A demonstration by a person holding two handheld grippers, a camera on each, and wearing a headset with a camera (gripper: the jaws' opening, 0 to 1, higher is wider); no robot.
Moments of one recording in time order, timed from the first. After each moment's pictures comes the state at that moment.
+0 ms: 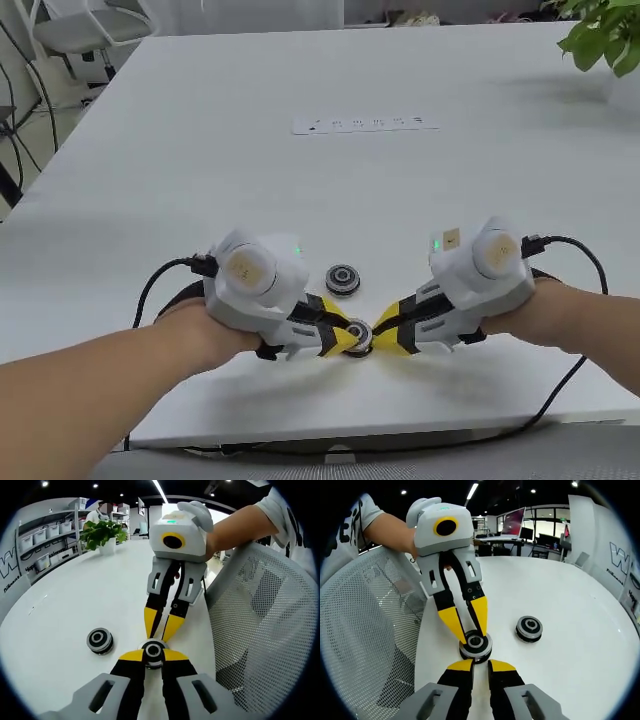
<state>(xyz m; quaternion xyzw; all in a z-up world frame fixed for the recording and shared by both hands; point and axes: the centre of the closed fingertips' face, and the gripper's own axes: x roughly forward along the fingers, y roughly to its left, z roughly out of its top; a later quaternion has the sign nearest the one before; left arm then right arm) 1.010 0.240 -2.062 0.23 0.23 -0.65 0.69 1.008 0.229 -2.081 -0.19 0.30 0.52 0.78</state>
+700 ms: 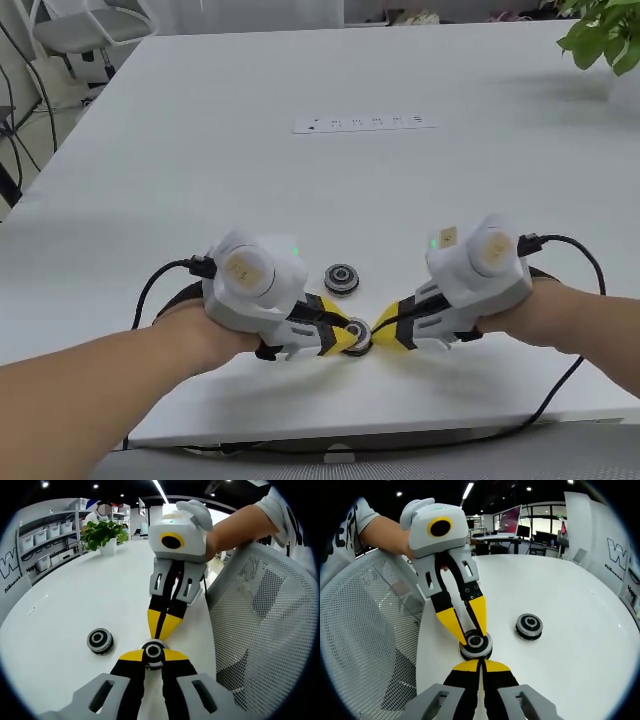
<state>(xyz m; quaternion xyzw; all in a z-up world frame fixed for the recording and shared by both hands) 1.010 0.239 -2.062 0.23 0.23 -0.64 0.69 1.007 0.230 -2.083 -0.18 0.31 0.52 0.78</state>
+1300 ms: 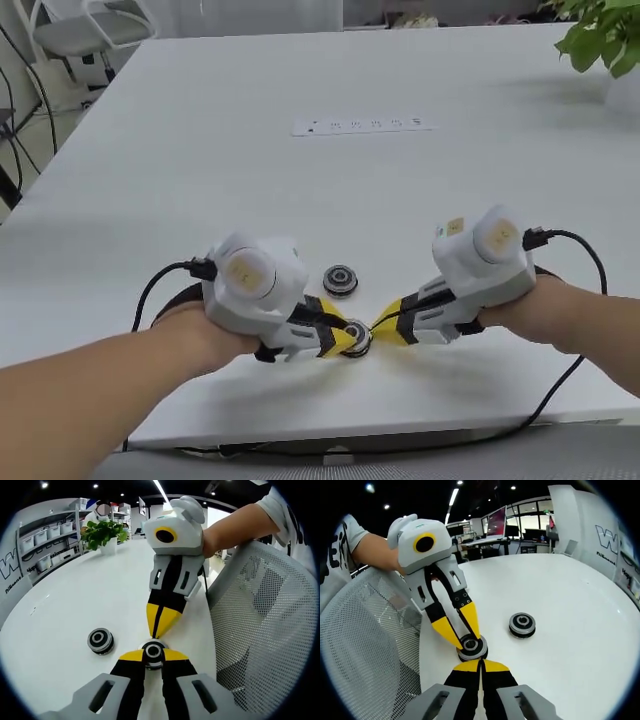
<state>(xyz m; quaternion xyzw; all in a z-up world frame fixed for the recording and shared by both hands) 1.011 0.239 -2.063 0.23 0.23 -0.64 0.70 1.011 0.226 -2.074 -0.12 0.33 0.50 0.79</state>
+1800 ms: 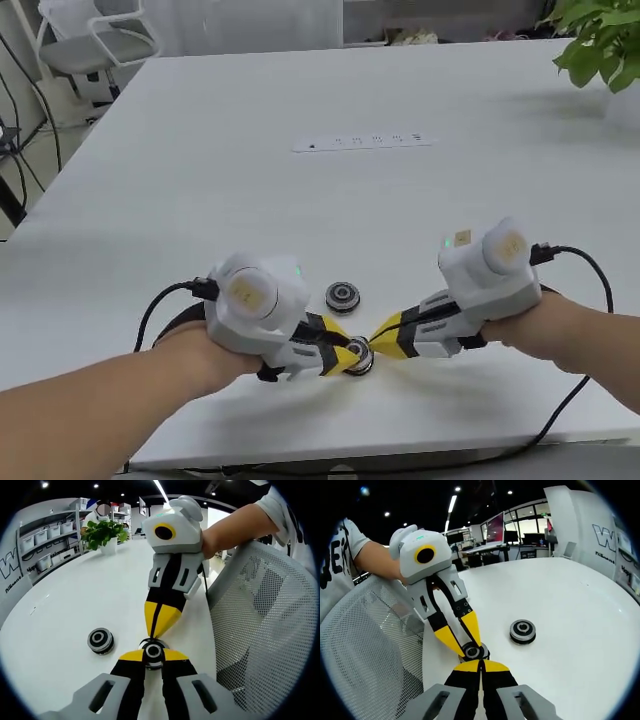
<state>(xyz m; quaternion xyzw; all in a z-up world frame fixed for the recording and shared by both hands) 1.010 0.239 -2.063 0.23 0.23 -0.64 0.70 1.012 0.232 -2.064 -0.09 0.31 0.51 0.80</state>
